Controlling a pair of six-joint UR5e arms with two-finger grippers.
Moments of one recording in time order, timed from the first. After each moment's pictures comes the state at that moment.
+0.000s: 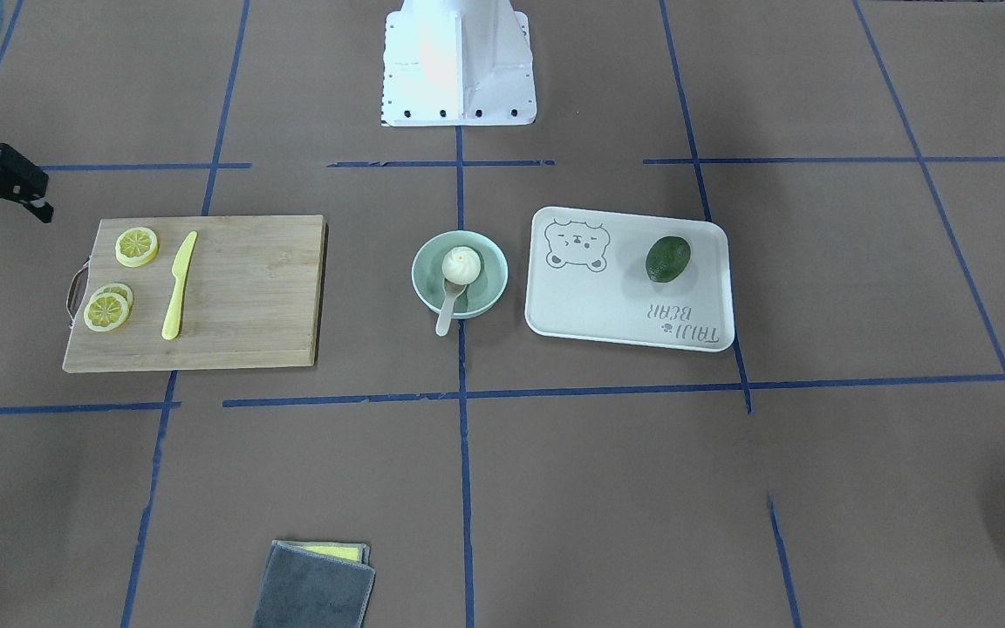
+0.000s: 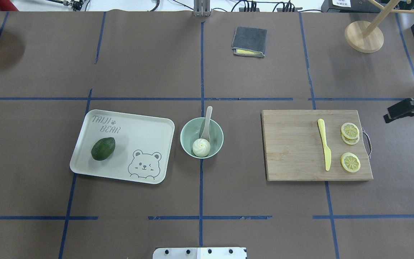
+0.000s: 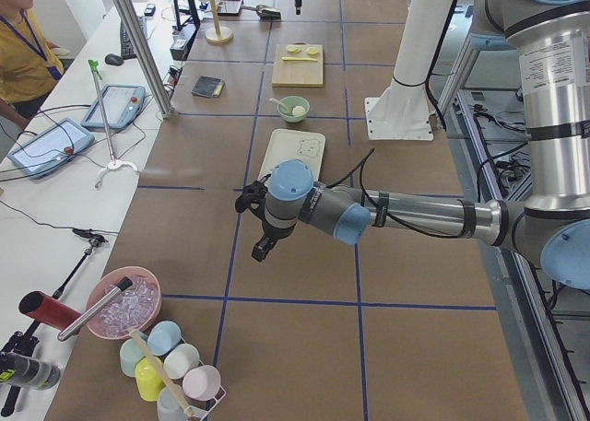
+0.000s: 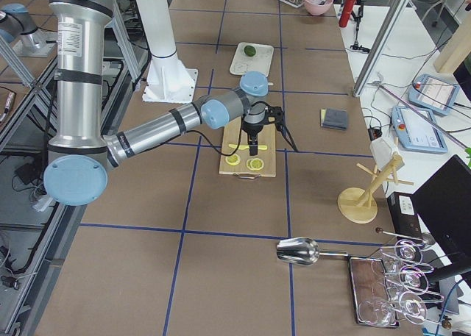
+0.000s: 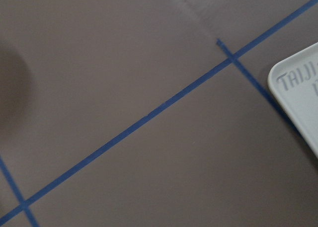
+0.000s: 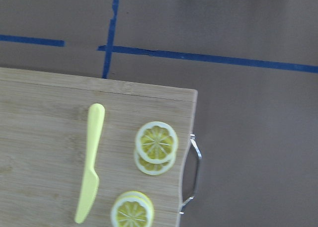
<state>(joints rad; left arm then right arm) -1.47 -1.36 -1.86 -1.87 -2.41 0.16 1.16 -1.68 2.06 -1.50 2.30 0.46</state>
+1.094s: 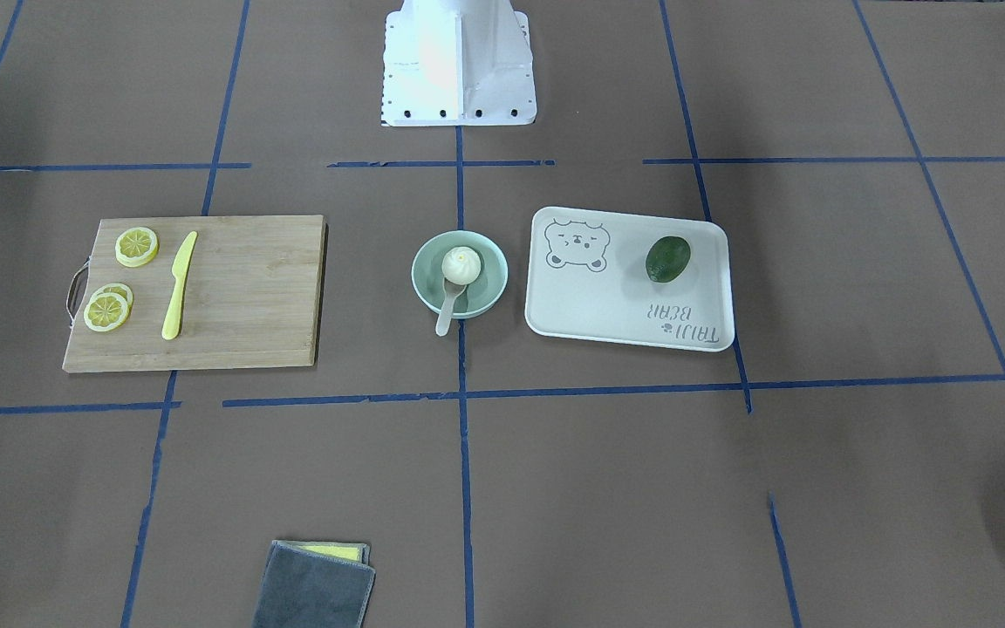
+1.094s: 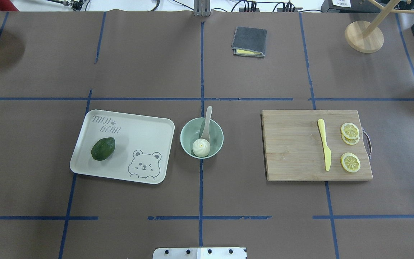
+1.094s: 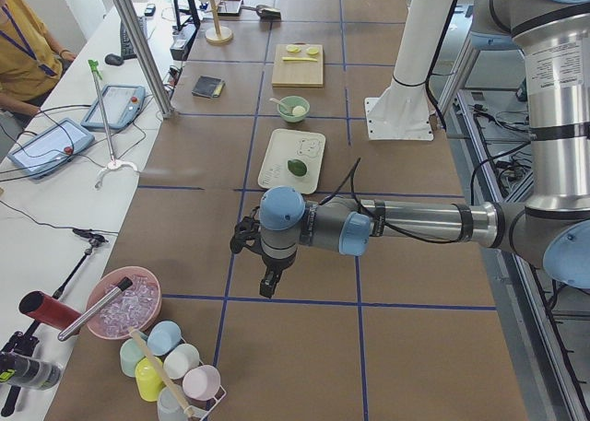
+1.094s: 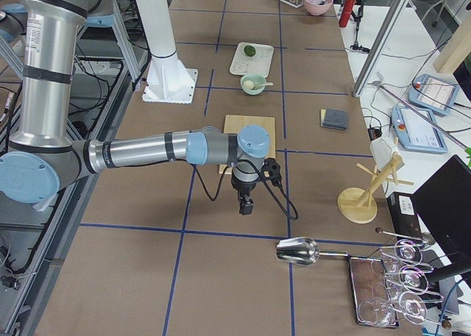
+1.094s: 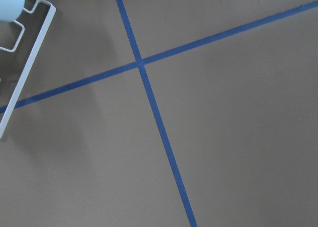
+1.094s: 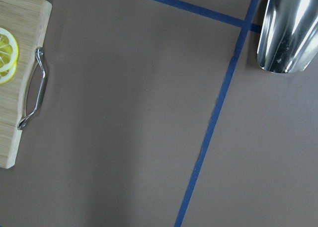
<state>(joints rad) -1.57 -1.38 -1.79 -1.72 -2.37 0.17 1.44 -1.74 1.90 -1.73 2.32 -0.19</state>
